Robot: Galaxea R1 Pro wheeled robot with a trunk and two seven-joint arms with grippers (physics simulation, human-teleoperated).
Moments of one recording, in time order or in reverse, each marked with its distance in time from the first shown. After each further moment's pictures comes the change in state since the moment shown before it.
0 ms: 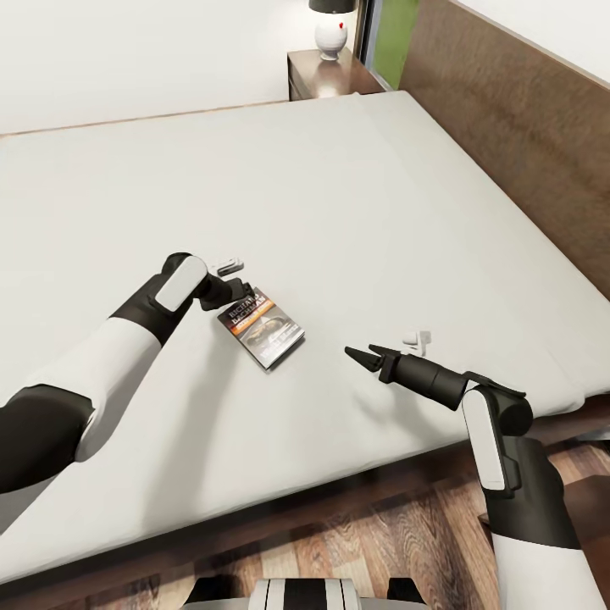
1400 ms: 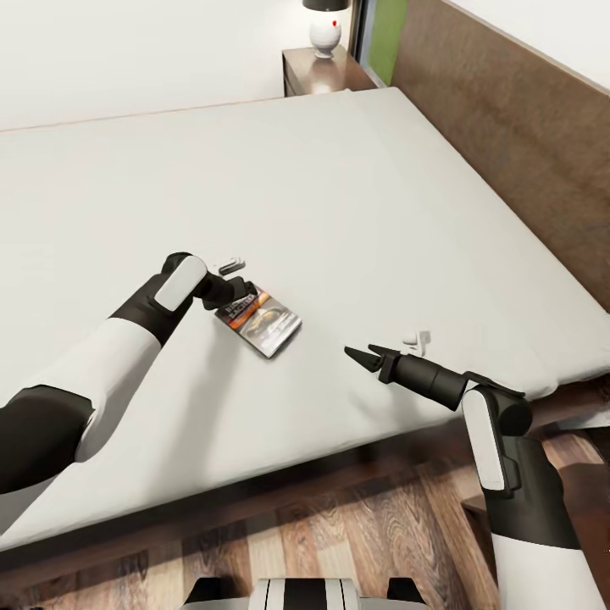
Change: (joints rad) left arm 0.002 0.000 0.001 -0.008 0.019 -0.004 -0.017; right arm 0.000 0.001 0.001 0.000 0.001 0.000 0.001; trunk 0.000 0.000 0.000
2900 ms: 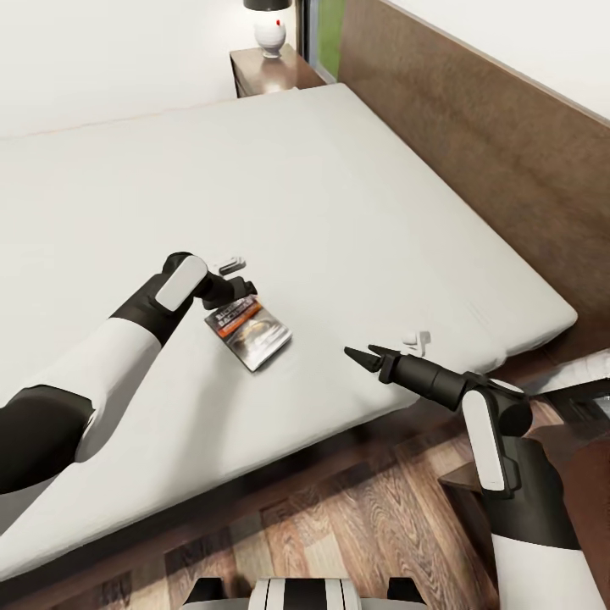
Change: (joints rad) left arm -0.001 0.000 -0.005 -0.002 -0.009 0.002 0.000; right arm 0.001 0.000 0.000 0.000 0.000 -0.001 0.000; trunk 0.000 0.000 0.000
